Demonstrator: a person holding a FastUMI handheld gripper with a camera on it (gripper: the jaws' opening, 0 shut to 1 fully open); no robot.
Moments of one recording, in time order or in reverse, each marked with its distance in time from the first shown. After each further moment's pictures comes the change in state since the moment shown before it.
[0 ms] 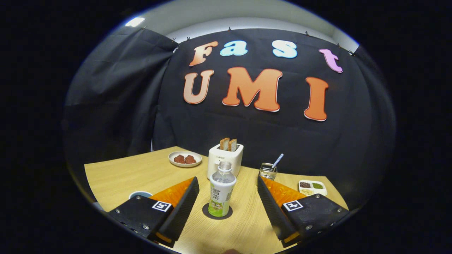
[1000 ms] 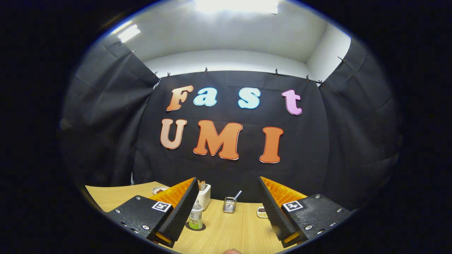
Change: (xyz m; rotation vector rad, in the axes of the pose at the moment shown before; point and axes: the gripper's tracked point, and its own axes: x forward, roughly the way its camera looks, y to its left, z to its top) arm -0.140 -0.062 0.145 0.010 -0.274 -0.223
